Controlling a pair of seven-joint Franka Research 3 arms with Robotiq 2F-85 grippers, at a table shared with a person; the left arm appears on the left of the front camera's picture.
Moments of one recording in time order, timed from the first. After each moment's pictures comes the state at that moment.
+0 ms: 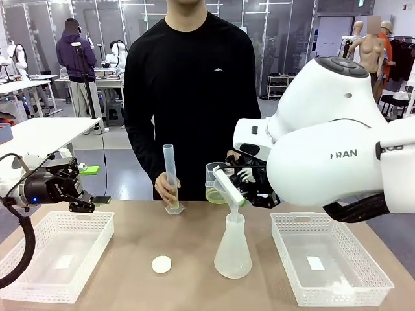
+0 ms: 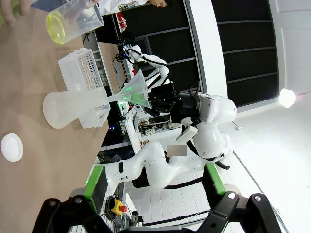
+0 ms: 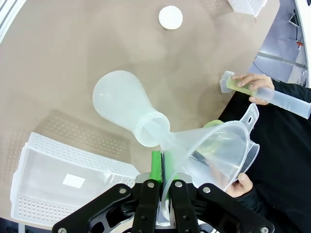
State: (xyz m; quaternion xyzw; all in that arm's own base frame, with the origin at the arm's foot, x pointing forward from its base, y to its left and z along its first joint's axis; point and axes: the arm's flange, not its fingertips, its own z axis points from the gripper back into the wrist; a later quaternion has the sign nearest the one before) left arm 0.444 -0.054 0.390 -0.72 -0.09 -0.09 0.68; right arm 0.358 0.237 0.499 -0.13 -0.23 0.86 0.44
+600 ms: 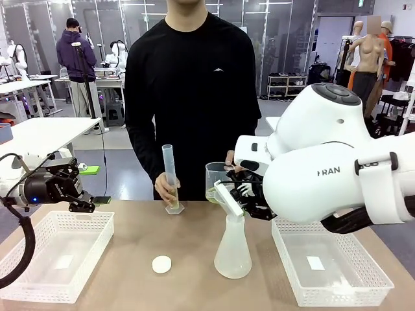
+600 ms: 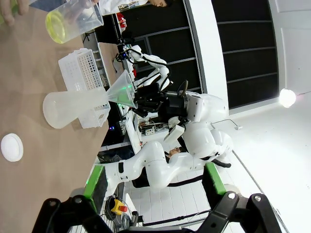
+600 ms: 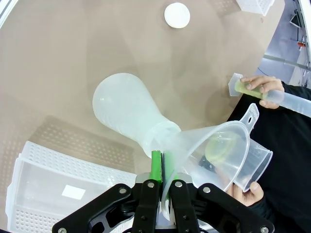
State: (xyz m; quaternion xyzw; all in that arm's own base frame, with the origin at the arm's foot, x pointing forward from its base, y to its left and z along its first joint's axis) left arm 0.444 -0.054 0.390 -0.72 -0.09 -0.09 0.68; right arm 0.368 0.235 0.466 -0.12 -0.23 0.86 0.44
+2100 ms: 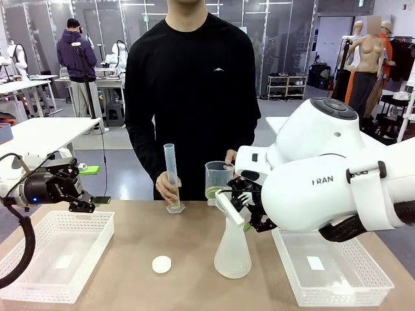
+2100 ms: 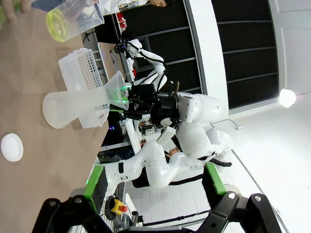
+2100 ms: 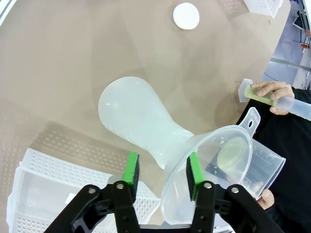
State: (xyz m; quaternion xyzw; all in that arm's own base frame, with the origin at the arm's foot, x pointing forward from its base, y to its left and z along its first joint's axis) left arm 0.444 -0.054 0.390 -0.72 -0.09 -0.09 0.68; right arm 0.369 0.233 0.446 -0.11 -0.23 0.86 0.44
